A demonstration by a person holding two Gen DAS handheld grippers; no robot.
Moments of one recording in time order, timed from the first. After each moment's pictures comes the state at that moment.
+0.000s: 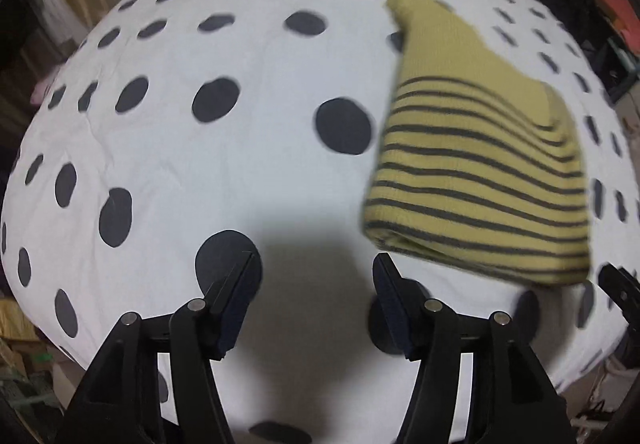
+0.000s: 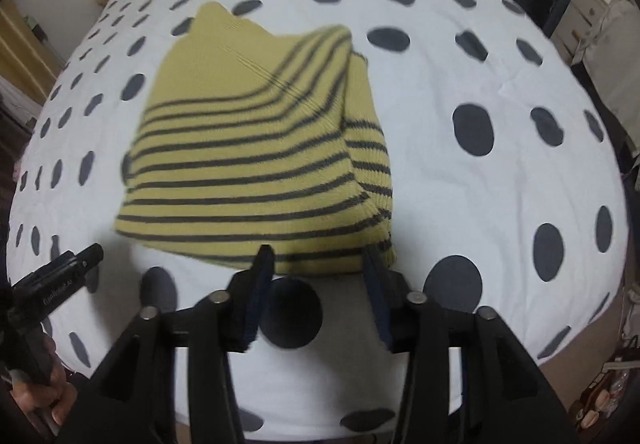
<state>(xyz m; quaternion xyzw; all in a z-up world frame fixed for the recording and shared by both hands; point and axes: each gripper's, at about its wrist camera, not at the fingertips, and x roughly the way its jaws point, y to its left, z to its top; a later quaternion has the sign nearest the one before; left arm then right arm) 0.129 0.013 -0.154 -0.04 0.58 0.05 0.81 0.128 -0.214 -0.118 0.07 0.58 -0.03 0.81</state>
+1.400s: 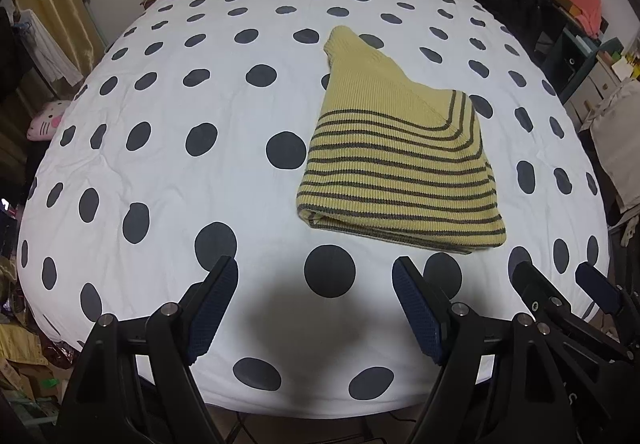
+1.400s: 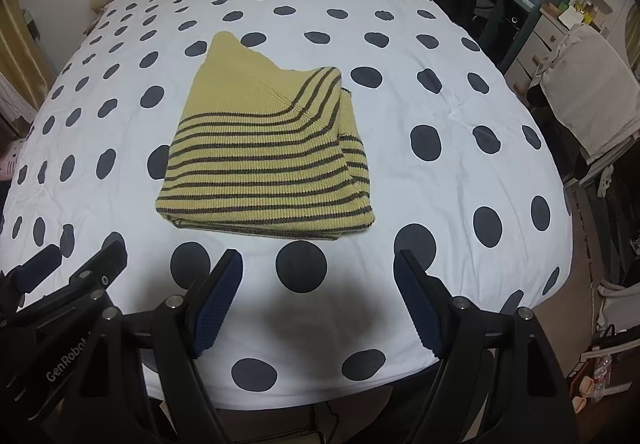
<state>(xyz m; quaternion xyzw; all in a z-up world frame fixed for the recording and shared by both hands) 0.086 -0.028 -0.063 -0.02 0.55 0.01 0.83 0.077 -0.182 -0.052 0.02 0.55 -0.08 0.83</state>
